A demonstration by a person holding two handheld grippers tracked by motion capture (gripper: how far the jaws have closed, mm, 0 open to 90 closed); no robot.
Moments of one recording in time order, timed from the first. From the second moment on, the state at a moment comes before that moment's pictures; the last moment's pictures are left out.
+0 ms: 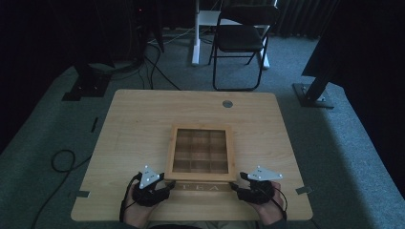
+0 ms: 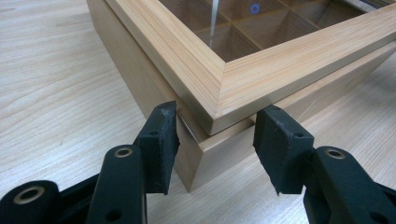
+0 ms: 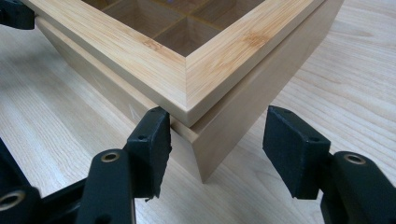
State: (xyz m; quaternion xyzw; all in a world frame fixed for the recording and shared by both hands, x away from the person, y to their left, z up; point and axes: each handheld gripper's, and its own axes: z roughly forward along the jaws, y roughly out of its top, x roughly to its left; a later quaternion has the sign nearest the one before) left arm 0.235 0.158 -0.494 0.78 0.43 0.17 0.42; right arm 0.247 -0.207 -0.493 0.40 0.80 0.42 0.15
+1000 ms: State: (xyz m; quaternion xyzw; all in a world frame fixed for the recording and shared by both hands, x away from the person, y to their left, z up) left arm 0.225 0.164 -0.489 0.77 0.43 0.18 0.44; right arm 0.238 -0.225 -0.486 0.42 0.78 0.44 0.16
